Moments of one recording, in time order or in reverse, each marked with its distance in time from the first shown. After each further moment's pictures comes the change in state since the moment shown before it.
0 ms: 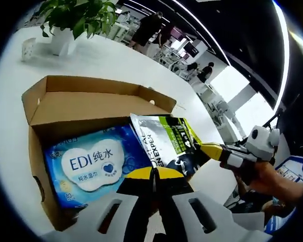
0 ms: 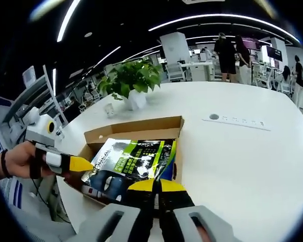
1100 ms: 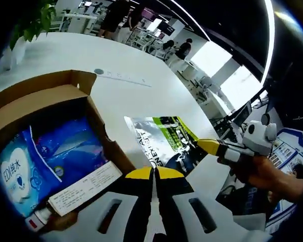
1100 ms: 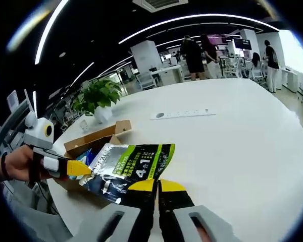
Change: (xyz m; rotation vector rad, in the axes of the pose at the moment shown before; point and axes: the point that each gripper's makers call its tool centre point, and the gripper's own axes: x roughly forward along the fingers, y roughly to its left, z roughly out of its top) left arm 0.101 -0.128 -0.046 0.155 0.161 -0.113; right arm -0.109 -0.123 -0.044 0.167 -0.072 -0.151
